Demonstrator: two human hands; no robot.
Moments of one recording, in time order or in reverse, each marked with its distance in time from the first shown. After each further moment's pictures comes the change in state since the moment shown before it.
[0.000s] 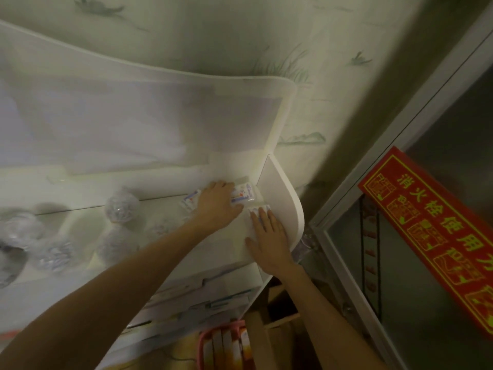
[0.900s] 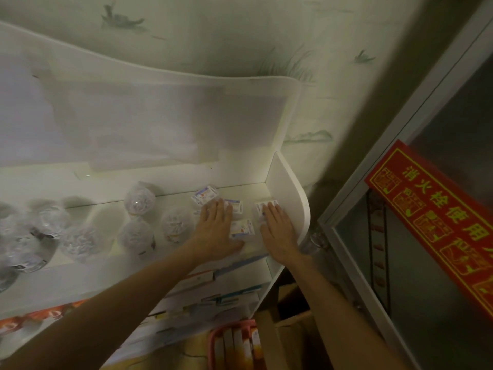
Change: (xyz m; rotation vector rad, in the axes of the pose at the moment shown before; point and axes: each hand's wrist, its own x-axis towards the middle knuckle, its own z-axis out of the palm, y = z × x) left_hand -0.078 -0.023 0.022 0.315 -0.294 0.046; right_hand 0.003 -0.001 -0.003 0.220 0.065 0.077
